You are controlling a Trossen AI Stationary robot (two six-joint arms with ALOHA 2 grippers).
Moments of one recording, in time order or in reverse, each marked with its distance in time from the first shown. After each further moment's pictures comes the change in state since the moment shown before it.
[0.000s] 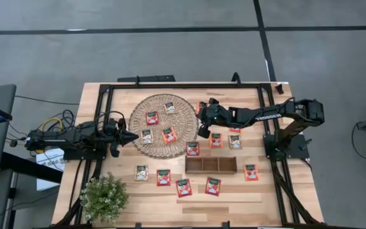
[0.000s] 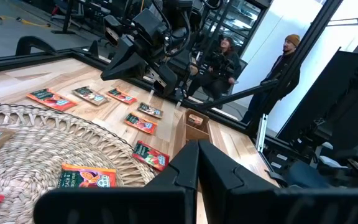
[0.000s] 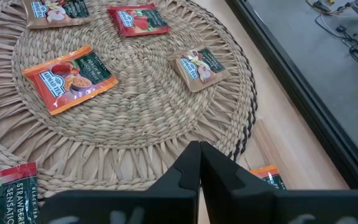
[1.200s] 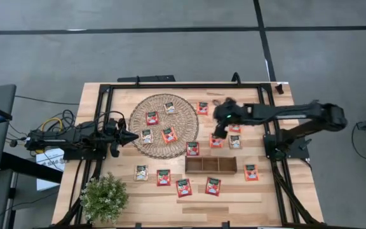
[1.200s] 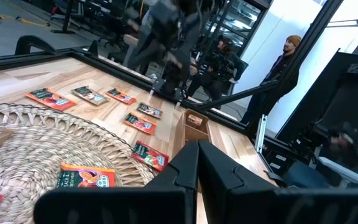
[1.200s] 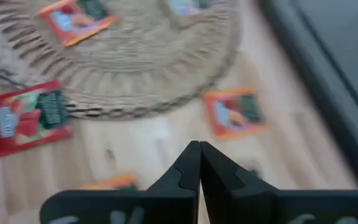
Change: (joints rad) left arm 0.000 0.000 0.000 0.006 0.000 -0.004; right arm -0.023 -0.347 -0.001 -0.545 0.001 0.096
